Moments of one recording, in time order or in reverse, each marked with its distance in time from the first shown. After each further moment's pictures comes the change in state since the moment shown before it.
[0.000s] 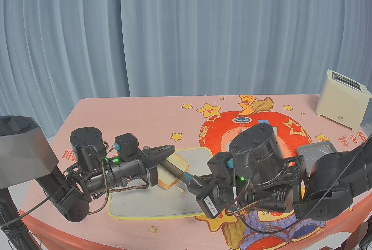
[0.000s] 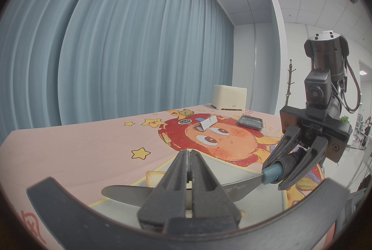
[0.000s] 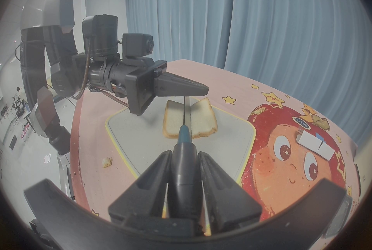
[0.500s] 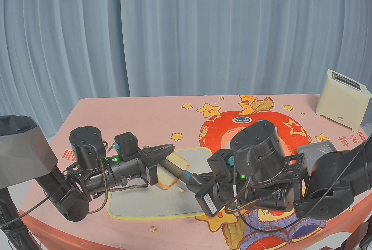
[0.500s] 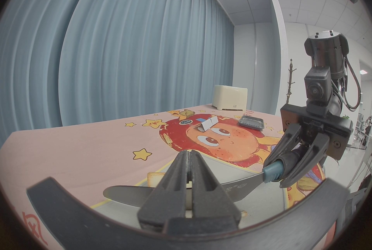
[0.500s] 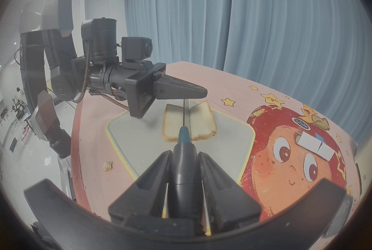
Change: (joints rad) left arm 0.003 -0.004 -0.004 -0.002 0.002 0.000; right arm 0.002 -0.004 -0.006 -0.010 0.000 0.010
